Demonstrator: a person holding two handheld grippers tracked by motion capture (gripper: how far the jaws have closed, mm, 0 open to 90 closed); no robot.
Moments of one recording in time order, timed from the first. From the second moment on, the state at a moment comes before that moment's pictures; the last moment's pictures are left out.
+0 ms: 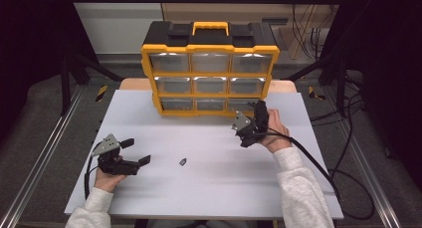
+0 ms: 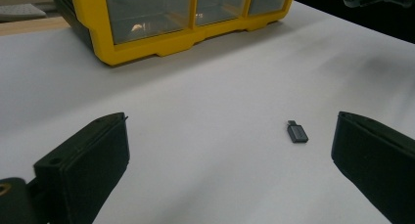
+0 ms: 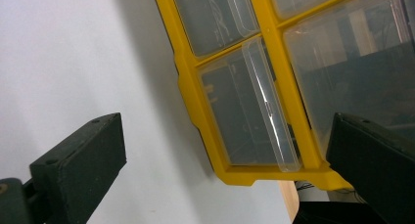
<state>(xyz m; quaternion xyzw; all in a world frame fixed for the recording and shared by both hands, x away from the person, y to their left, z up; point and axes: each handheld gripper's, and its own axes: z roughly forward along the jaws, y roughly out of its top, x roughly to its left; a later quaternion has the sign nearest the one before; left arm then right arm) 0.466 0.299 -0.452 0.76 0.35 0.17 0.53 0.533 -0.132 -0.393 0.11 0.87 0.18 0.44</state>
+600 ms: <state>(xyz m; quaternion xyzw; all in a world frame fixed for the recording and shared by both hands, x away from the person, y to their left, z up) 0.466 0.300 -0.452 0.76 0.35 0.17 0.53 0.549 -0.123 -0.399 0.08 0.87 0.15 0.45</state>
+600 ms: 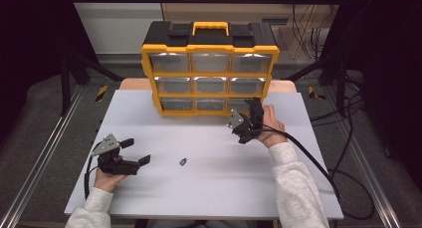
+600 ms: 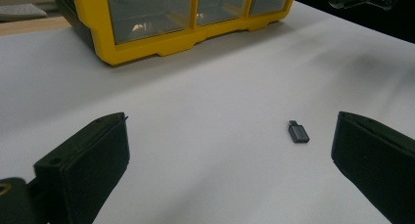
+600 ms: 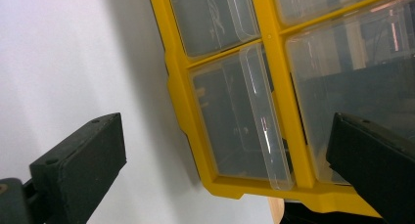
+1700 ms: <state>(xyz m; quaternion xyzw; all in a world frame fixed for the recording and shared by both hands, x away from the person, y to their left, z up) 0.467 0.299 -0.453 0.76 0.35 0.17 0.52 0.575 -0.115 -0.423 0.08 0.87 0.10 0.48</state>
